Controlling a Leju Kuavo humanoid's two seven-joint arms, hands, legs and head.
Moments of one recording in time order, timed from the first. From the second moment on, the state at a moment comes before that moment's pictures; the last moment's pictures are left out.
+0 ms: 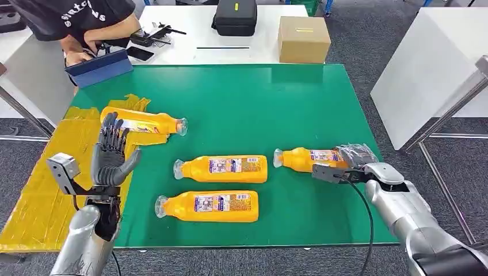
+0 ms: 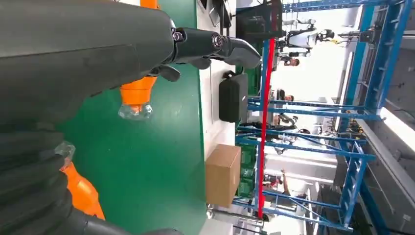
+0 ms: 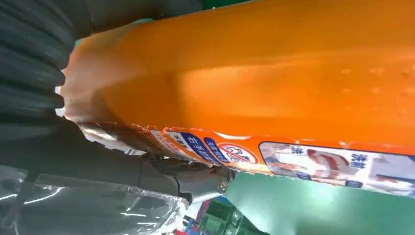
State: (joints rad) left arm -0.27 -0.04 -0.05 -1.28 0.18 -0.19 -0.36; right arm -0.69 -0.30 0.39 -0.57 1.00 0.01 -0.20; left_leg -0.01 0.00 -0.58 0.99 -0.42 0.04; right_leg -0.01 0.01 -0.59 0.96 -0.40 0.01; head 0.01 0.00
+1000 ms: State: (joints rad) left arm -0.26 -0.06 -0.05 -1.38 0.12 -0.14 -0.32; right arm -0.45 -0.11 0.20 -1.07 0.66 -0.44 -0.15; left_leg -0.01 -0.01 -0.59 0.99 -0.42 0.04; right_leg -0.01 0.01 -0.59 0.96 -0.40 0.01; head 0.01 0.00
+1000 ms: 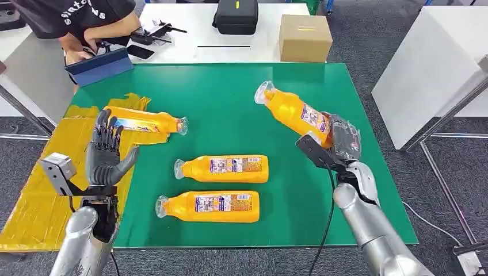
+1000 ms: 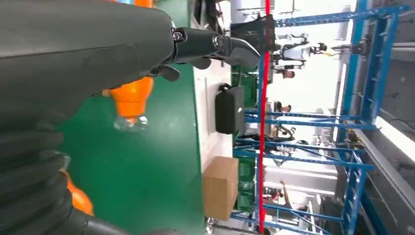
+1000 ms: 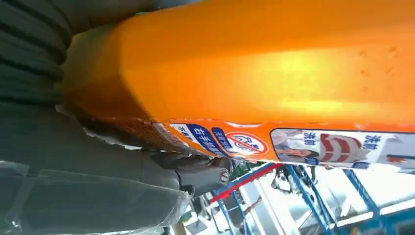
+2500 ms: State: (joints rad) left arm -0.63 -0.18 -0.43 -1.09 0.19 -0.22 -0.13; right arm -0.70 0.31 0.31 -0.57 0.33 -0.53 -0.57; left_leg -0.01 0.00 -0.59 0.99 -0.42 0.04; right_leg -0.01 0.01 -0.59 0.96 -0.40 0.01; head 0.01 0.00
